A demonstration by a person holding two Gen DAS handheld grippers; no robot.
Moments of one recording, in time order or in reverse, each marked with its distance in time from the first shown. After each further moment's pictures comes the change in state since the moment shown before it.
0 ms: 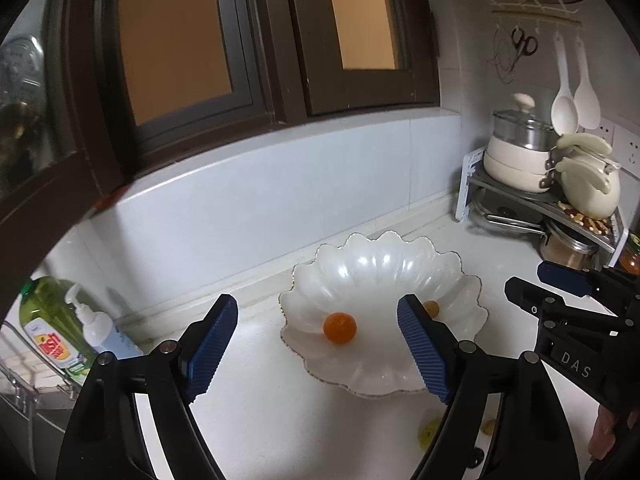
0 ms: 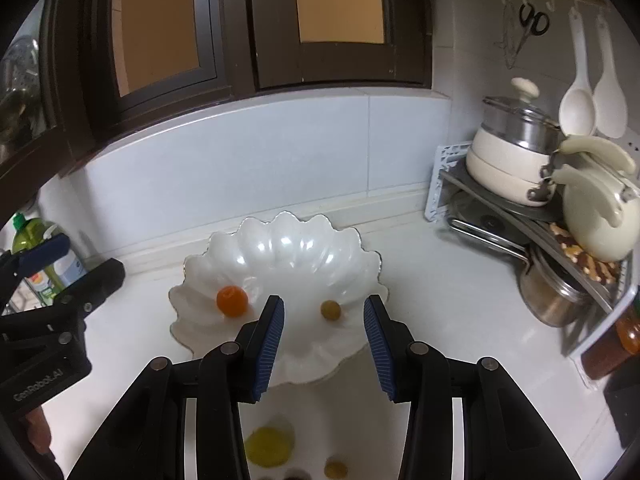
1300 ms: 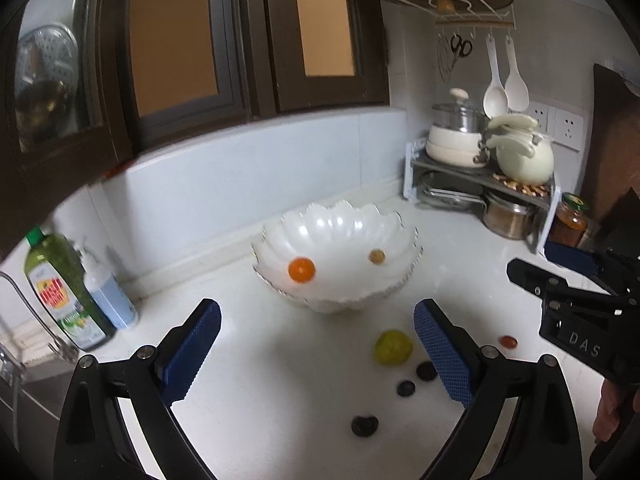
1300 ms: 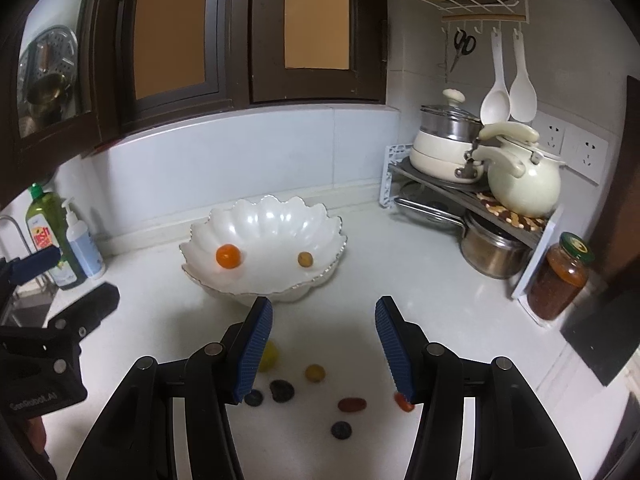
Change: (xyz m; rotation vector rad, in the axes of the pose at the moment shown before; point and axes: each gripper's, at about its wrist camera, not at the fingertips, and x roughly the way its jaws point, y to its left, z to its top) left arm -0.096 -0.015 -0.088 0.016 -0.023 -0.115; right arm -0.109 0.005 -0.095 0.011 -0.081 -0.122
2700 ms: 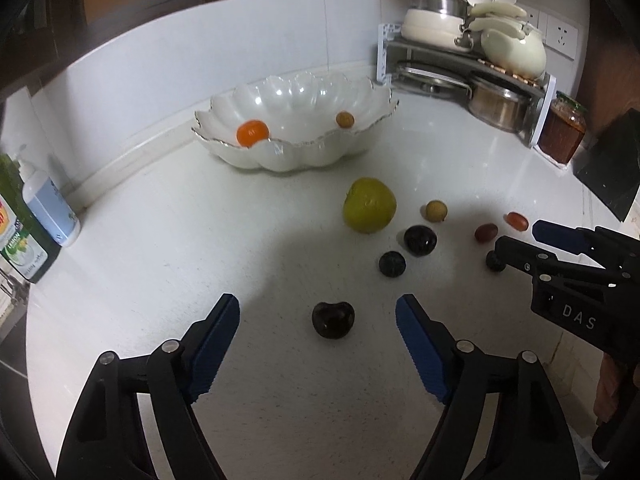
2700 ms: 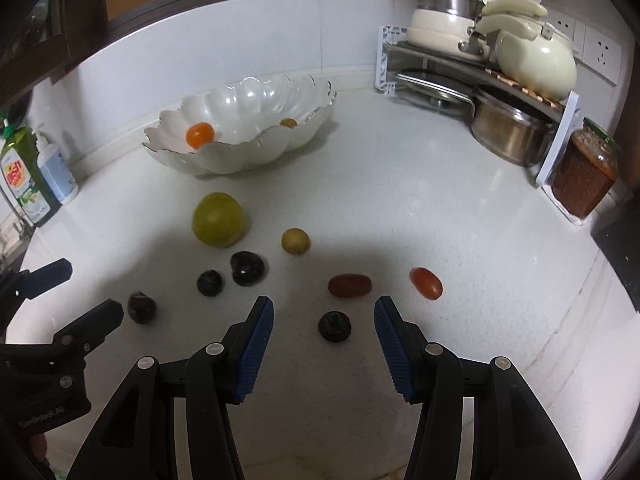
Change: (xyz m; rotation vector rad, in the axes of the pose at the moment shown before) left arm 0.066 -0.035 -0.099 0.041 0.301 -0.086; right arm 0.066 -0.016 -0.105 0.046 0.287 0.016
